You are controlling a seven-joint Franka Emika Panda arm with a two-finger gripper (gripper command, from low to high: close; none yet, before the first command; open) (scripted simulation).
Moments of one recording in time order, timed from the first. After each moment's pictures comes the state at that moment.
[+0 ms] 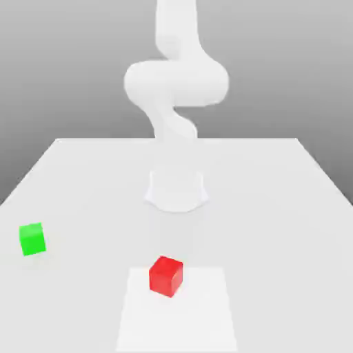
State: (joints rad) arm -0.02 -0.73 0.01 -2.36 0.00 2.35 0.84
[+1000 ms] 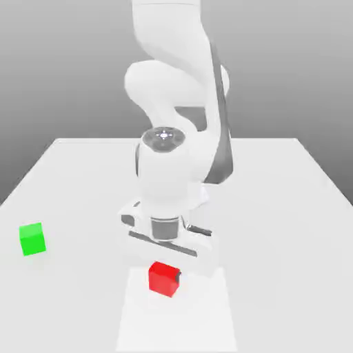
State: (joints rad) arm -0.10 0.20 0.03 -2.84 -0.05 3.03 1.22
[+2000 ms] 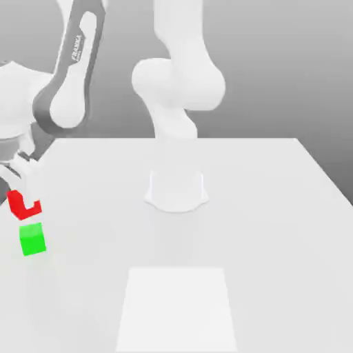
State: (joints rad) arm -0.66 0.07 -0.33 -2.72 0.07 2.78 0.52
